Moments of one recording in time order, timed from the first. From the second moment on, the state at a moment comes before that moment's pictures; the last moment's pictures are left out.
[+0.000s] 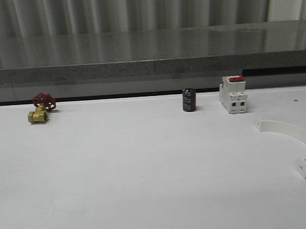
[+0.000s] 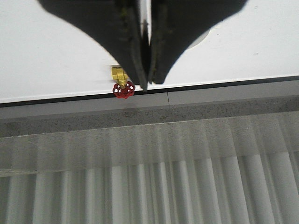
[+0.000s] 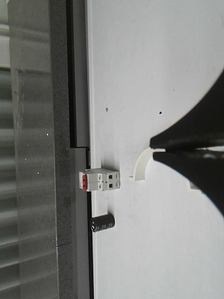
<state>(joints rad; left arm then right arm) -0.07 0.00 0.00 -0.01 0.04 0.11 0.05 -0.01 0.03 0.06 0.14 0.02</state>
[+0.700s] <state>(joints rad) -0.07 0.05 -0.16 -0.11 0.20 0.11 0.05 -0.01 0.03 0.06 0.14 0.02</state>
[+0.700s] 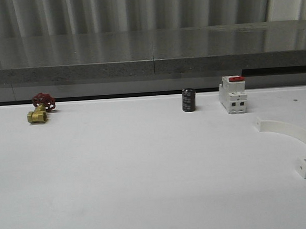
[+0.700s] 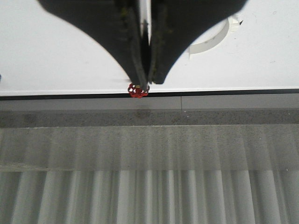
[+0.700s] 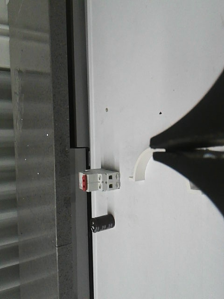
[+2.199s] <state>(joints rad) -0.07 0.73 -0.74 -0.09 0.85 0.11 0.05 -0.01 0.03 0.06 0.14 0.02</state>
